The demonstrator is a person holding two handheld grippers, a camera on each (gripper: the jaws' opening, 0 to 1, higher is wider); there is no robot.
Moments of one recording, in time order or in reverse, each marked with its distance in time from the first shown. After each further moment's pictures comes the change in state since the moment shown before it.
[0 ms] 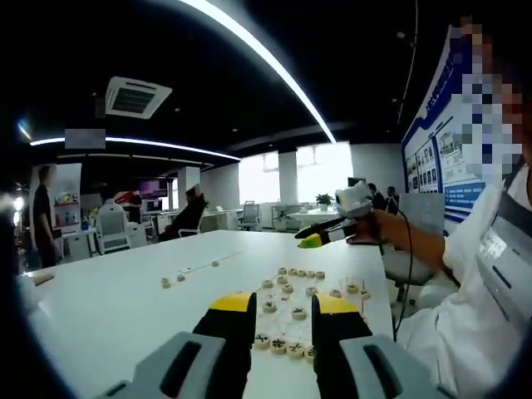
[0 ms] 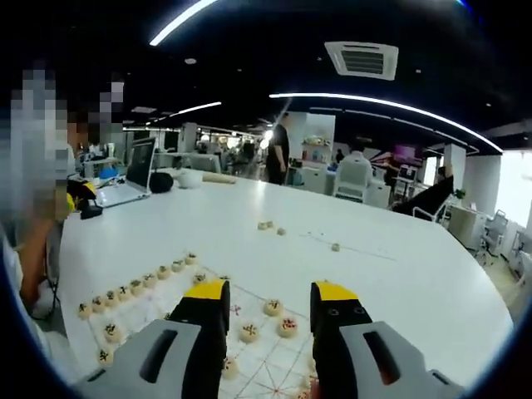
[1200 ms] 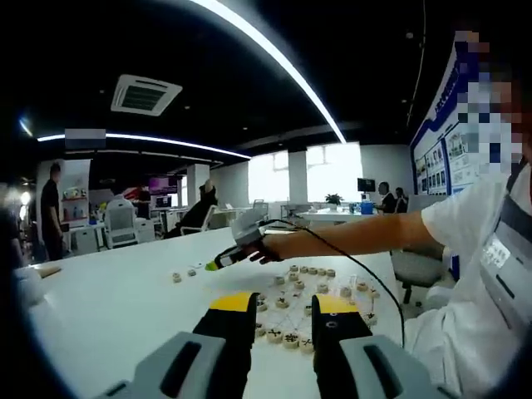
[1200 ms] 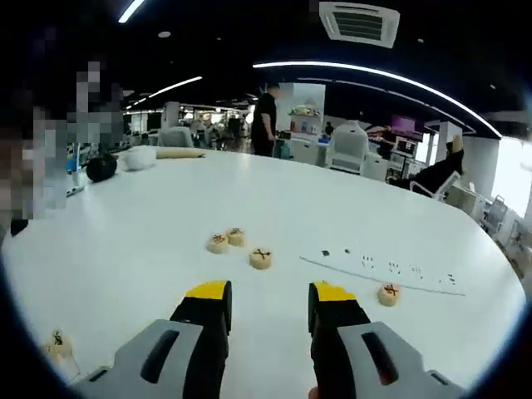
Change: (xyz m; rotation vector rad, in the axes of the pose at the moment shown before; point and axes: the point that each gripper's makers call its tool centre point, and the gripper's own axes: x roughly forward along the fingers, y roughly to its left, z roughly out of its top) left arm -0.008 0.020 -0.007 -0.018 0.013 0.061; right arm 0.294 -0.042 -0.013 0.006 0.155 -0.066
